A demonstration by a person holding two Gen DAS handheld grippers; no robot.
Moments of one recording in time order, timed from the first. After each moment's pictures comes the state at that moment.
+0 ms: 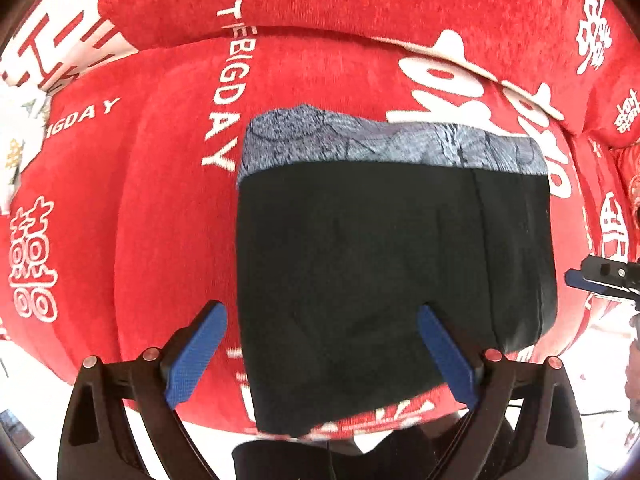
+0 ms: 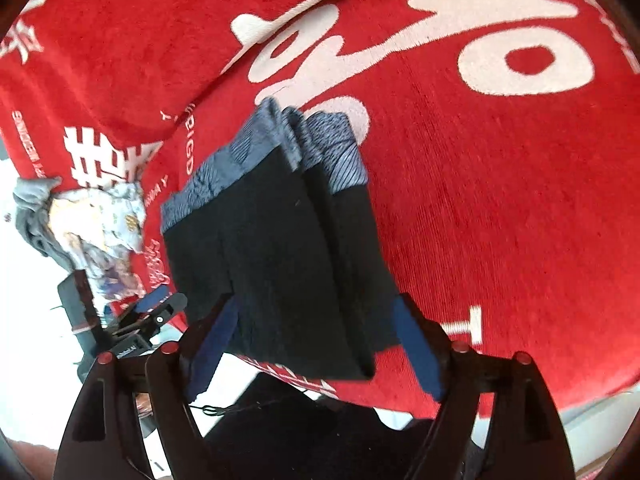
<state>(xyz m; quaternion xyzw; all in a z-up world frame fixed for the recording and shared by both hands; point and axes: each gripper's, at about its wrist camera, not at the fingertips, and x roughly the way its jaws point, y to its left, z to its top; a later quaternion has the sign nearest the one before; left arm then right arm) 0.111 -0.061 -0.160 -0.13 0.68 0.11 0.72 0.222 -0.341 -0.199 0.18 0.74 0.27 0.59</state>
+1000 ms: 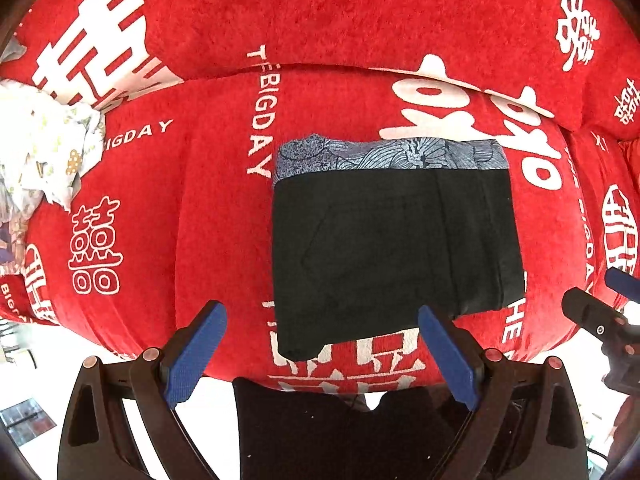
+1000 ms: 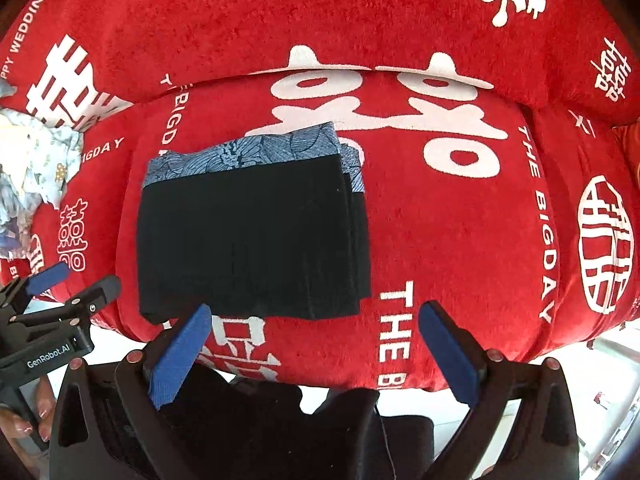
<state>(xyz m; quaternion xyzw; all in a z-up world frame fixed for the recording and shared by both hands) 0.095 -0.089 -0.070 -0.08 0.68 0.15 0.72 0.165 -0.291 -0.081 -0.05 0.68 0.19 0.70</state>
